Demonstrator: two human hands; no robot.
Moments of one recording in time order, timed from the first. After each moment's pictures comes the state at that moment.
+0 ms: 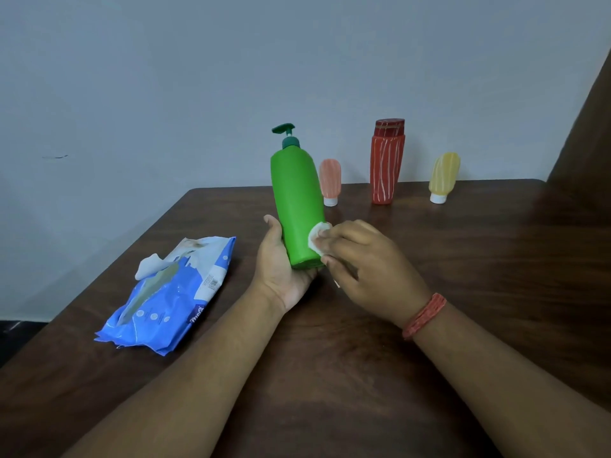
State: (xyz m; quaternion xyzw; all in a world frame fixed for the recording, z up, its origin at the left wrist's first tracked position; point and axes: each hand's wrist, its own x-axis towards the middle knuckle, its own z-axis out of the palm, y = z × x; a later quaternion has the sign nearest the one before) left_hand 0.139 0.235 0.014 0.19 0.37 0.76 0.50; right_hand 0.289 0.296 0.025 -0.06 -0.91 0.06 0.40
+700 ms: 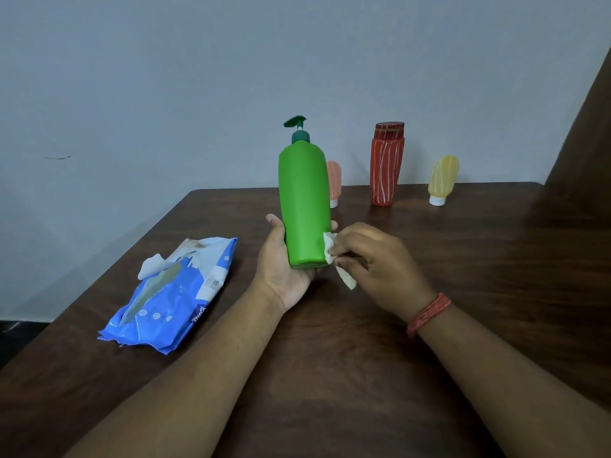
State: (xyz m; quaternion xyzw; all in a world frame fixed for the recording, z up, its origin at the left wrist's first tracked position) left_hand 0.136 0.236 0.014 0.21 0.37 0.75 0.51; right_hand 0.296 0.308 0.021 -0.07 -0.89 0.17 0.43
